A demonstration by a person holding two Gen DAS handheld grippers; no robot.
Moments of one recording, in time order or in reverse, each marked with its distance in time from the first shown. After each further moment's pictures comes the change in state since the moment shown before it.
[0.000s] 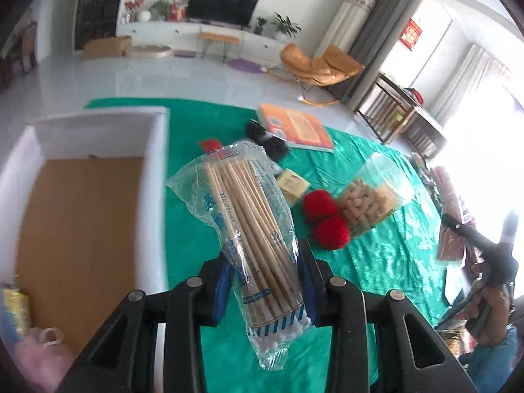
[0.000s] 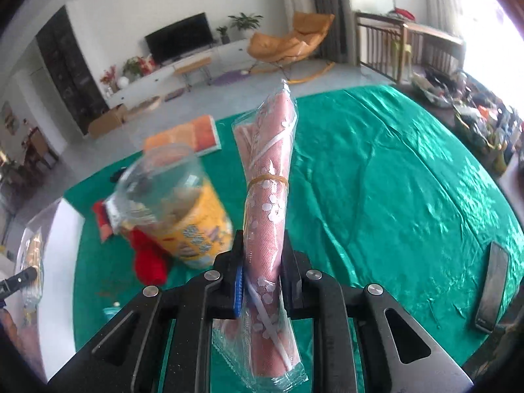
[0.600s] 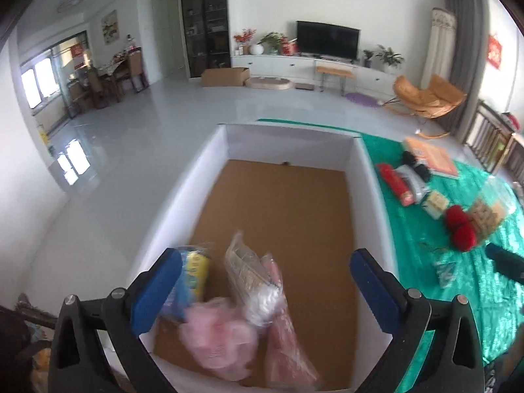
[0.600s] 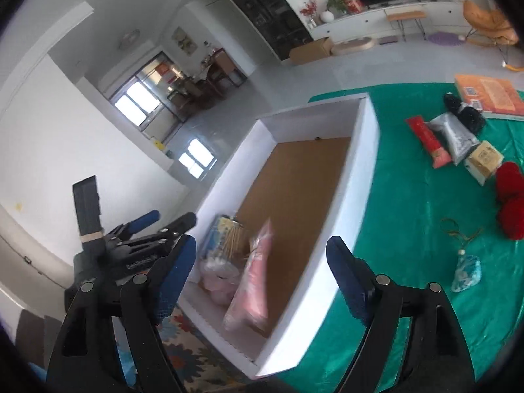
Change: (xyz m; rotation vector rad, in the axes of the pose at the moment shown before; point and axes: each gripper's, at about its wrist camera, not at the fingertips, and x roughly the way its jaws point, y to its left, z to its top) left arm -0.121 0.109 -0.073 -0.080 -0.160 0.481; right arm -0.005 0.287 -0.110 -0.231 0.191 0.665
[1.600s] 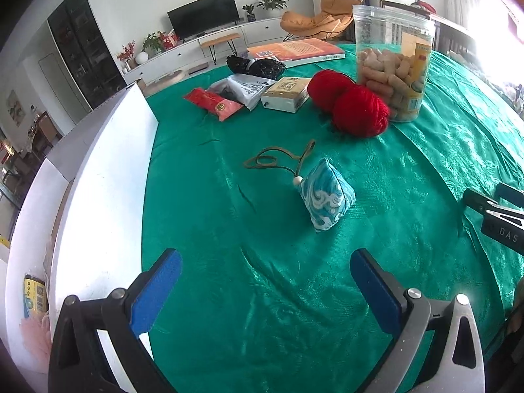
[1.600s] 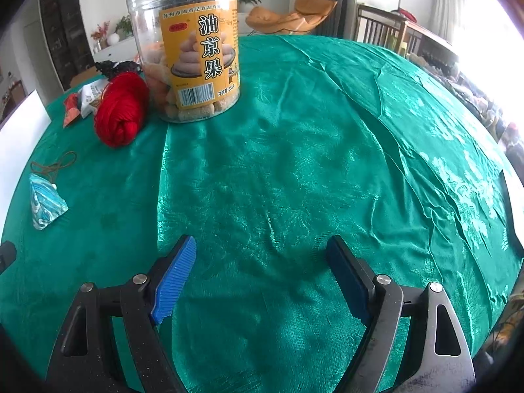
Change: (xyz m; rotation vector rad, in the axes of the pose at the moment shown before) left arm 0.102 -0.280 -0.114 0.453 0.111 -0.129; right arm -0.089 -0.245 -0.149 0.258 -0.074 -0.890
